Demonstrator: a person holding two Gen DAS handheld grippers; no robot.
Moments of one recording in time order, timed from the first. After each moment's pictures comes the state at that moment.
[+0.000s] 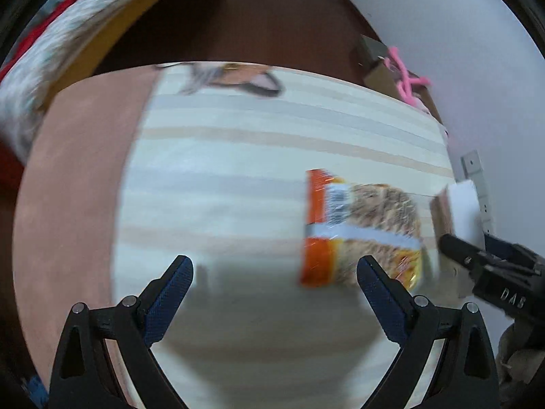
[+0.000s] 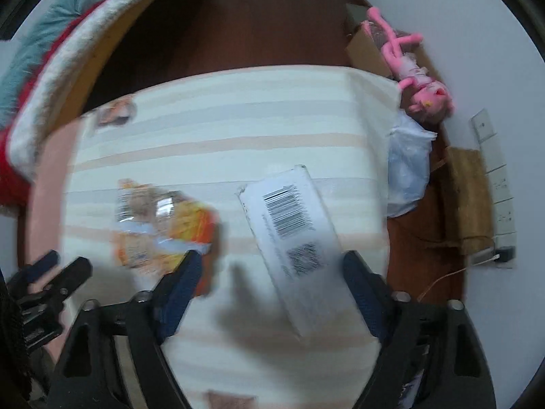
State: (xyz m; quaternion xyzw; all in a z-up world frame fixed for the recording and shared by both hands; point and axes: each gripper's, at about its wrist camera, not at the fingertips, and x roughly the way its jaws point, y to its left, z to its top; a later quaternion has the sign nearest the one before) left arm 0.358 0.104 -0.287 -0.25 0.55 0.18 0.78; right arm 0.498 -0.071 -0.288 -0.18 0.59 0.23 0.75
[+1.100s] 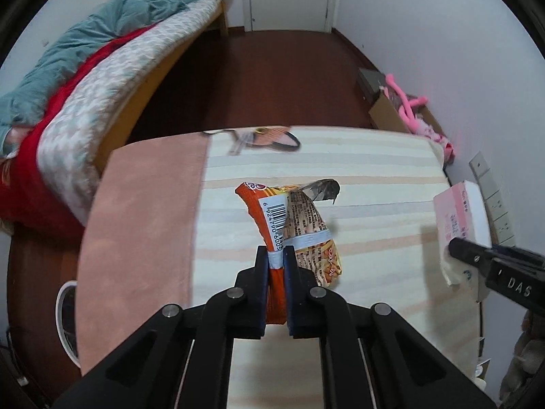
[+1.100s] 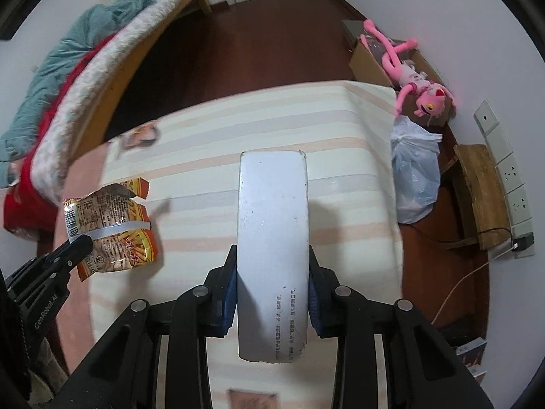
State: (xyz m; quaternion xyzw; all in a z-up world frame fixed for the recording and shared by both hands) left arm 0.294 0.107 -0.222 -0.15 0.48 0.23 0.83; right arm 0.461 -0.088 -0.260 -0.08 0.57 0.27 0.77
